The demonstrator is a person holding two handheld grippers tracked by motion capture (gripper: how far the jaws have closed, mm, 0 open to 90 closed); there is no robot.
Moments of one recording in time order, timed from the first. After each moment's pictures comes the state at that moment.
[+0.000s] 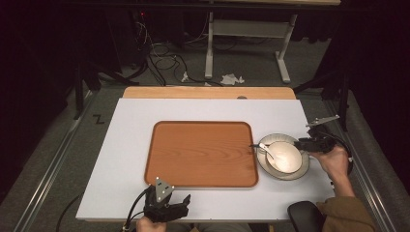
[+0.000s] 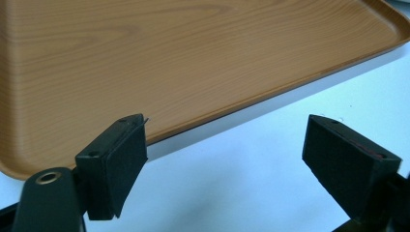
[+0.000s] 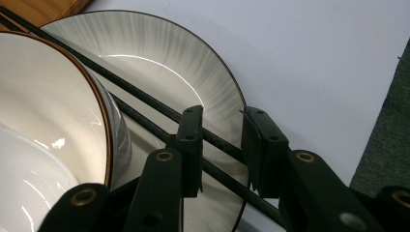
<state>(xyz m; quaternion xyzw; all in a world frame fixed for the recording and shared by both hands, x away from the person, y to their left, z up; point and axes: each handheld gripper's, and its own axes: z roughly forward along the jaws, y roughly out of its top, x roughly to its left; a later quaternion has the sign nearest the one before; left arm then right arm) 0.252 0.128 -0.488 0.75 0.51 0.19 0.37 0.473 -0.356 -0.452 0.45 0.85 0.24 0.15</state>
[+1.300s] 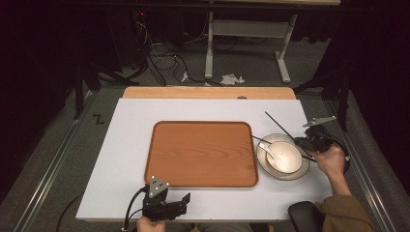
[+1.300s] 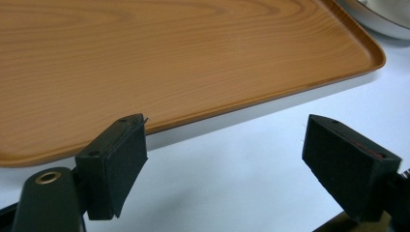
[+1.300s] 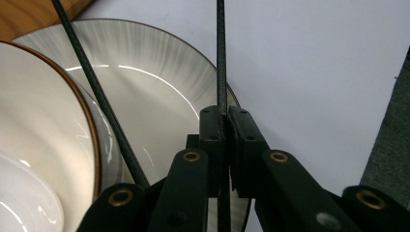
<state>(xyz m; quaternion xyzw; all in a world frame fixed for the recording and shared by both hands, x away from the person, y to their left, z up) 0.257 0.136 -0.490 0.72 0.55 0.13 0.40 0.476 -0.350 -0.458 0.44 0.85 0.25 0.17</state>
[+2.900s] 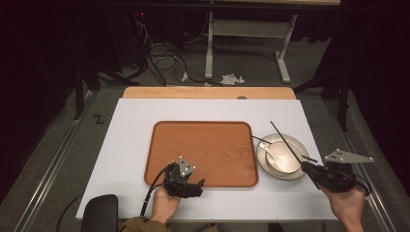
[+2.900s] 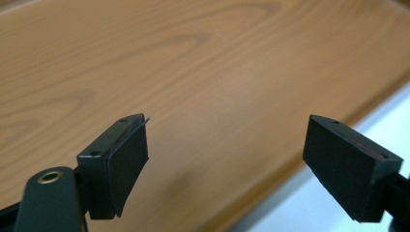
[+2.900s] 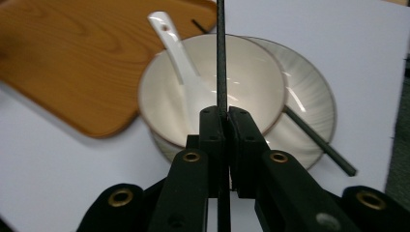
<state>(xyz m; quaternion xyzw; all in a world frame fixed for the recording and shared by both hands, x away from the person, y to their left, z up) 0.328 0.095 -0.497 0.80 0.45 0.18 0.35 0.330 -0.336 -0.416 0.44 0.80 0.36 0.19</state>
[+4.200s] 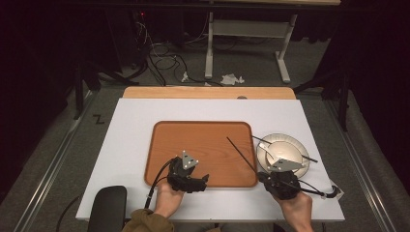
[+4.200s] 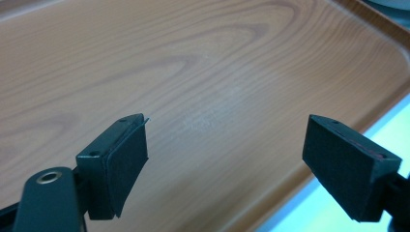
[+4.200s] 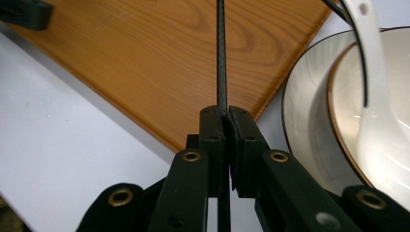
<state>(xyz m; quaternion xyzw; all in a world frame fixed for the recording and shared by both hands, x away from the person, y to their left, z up) 0.335 0.088 -0.489 0.80 0.44 0.16 0.37 0.328 -0.218 -0.459 0.40 0.84 0.31 0.17</state>
